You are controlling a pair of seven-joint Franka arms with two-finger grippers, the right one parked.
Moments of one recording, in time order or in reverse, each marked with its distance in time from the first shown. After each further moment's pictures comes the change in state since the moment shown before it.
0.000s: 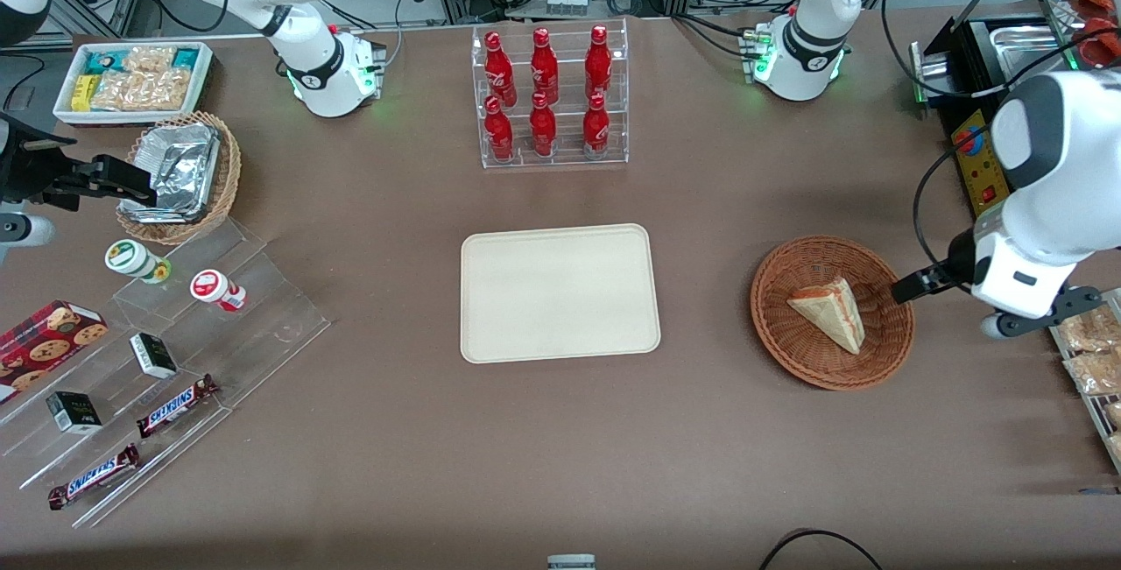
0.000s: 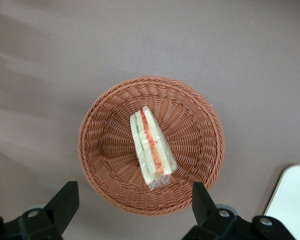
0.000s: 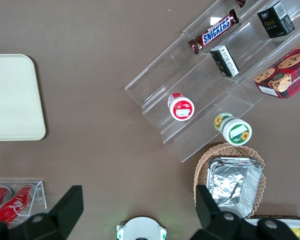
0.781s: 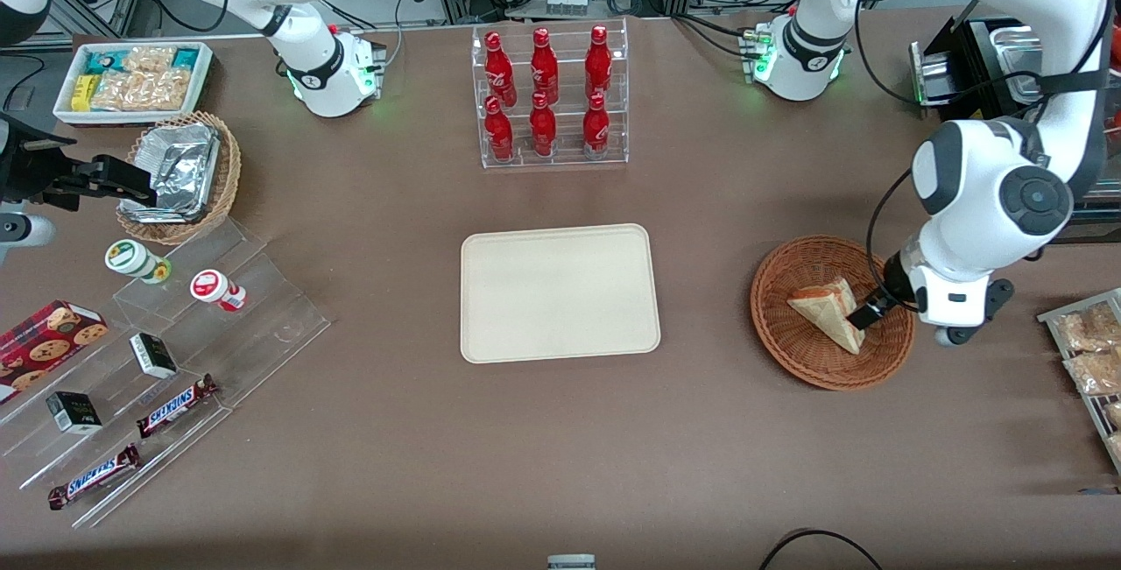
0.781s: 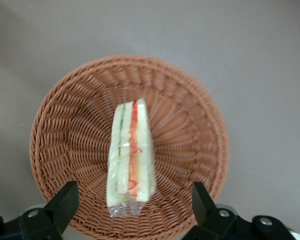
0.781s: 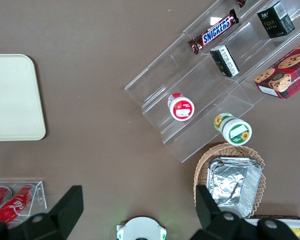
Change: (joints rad) arm -0.028 0.031 -0.010 -0.238 0.000 0.296 -0.353
